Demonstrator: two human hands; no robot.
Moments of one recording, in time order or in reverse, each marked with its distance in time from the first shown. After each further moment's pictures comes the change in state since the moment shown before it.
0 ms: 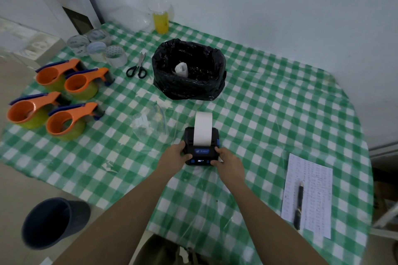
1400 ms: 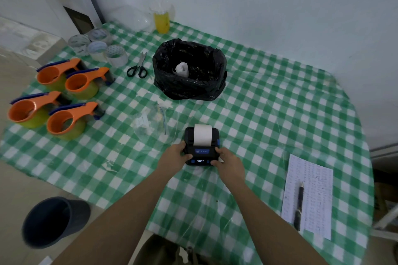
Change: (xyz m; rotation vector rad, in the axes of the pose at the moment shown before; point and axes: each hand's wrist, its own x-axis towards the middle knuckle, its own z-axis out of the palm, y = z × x) left_hand -0.001 0.002 0.000 0.011 -0.004 -0.006; right_hand 0.000 -0.002 -0.001 0.010 -0.005 0.014
